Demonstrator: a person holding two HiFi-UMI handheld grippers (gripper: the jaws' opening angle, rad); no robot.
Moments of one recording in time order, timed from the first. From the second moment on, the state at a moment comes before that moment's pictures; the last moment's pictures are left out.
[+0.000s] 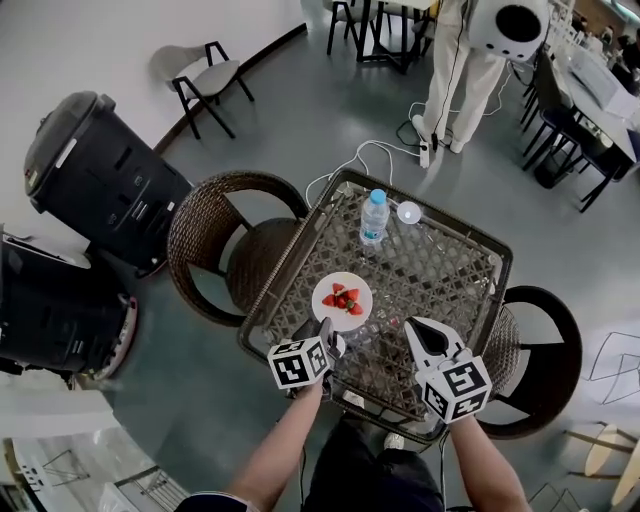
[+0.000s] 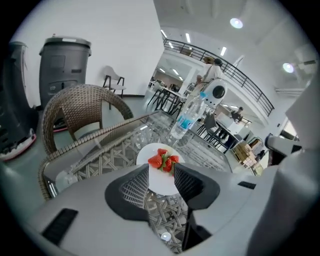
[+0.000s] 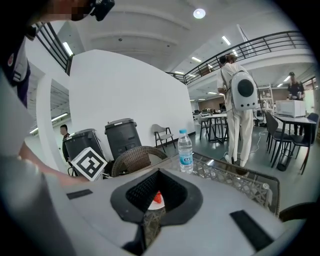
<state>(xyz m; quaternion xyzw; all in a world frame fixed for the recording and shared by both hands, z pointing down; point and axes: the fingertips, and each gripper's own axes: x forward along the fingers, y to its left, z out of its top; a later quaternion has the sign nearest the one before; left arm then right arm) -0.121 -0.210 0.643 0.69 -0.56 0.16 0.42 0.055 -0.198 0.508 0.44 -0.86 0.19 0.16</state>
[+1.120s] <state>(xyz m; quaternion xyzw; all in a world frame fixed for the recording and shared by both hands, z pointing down) -0.081 -0.177 0.439 0.88 -0.45 0.07 0.14 -0.015 -0.193 0.429 0.40 -0.91 0.12 0.08</state>
